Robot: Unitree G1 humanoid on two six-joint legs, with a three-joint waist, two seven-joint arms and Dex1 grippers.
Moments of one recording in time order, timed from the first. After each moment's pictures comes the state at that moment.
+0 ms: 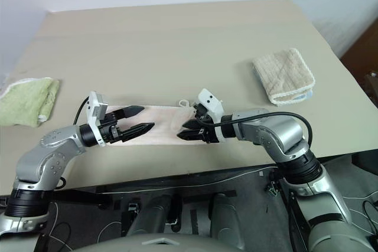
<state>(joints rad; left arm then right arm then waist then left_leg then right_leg) -0.19 0.59 0.10 -0.19 -0.64 0.54 -0.91 -0.57 -0.60 0.28 -0.31 0.69 1.06 0.75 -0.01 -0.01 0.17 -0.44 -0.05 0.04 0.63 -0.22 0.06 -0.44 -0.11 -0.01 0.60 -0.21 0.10</state>
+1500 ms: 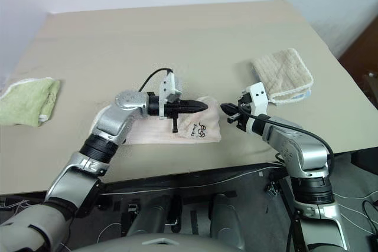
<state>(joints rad) -0.73 0.29 -0.33 0.35 -0.21 0.15 -1.08 -0.32 -0.49 -0.09 -0.17 0.55 0.79 0.53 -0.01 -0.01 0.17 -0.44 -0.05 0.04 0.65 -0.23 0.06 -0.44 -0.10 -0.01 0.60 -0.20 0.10</state>
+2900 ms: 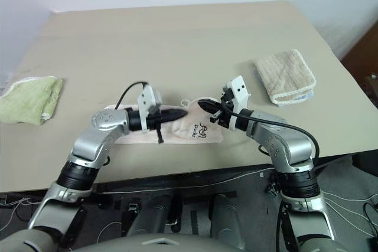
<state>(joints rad) -0.51 0.30 -0.12 -0.03 -0.31 0.31 -0.92 -0.40 -0.43 -0.01 -0.22 0.59 0.77 0.61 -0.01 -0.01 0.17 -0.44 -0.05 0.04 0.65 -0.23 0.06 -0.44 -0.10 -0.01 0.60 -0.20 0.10</state>
